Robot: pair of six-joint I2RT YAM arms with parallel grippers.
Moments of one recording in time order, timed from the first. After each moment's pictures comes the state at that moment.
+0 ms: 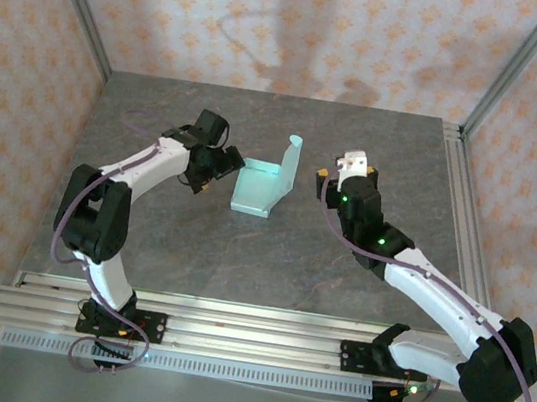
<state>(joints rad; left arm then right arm) -0.25 1.77 1.28 -0.61 0.14 -0.94 0.66 1.13 0.81 -0.04 0.51 0.02</state>
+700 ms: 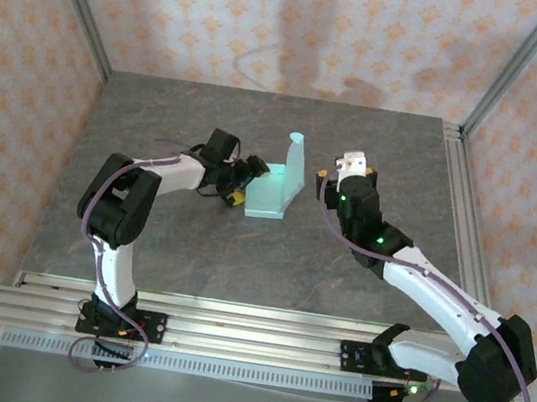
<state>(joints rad) -0.35 1.90 1.14 -0.16 0.42 -1.20 0.65 1.14 0.81 -0.04 0.51 0.04</state>
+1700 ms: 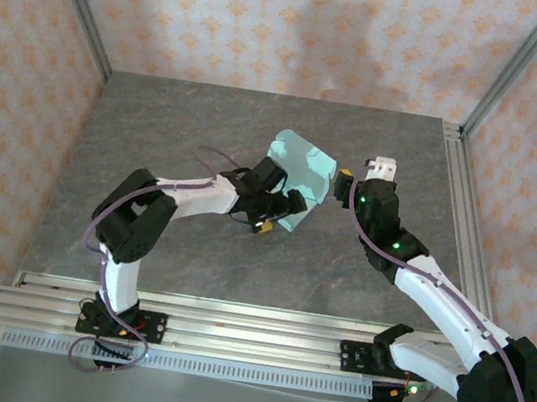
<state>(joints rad) -0.64 1.85 1.20 -0.33 0.24 -1.13 0.54 1.06 0.76 -0.08 0.45 0.27</state>
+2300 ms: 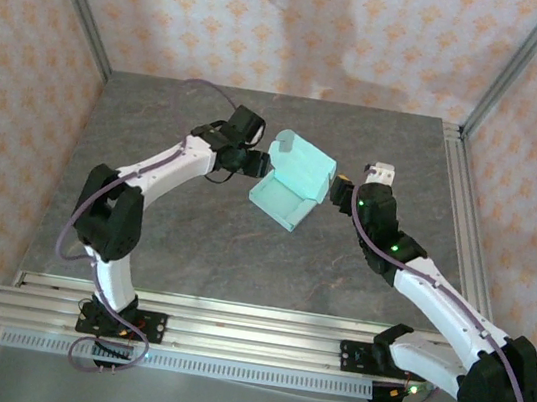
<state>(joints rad) -0.45 1.84 1.49 -0.65 -0.03 -0.33 0.54 1.05 0.72 -0.09 0.39 0.37</state>
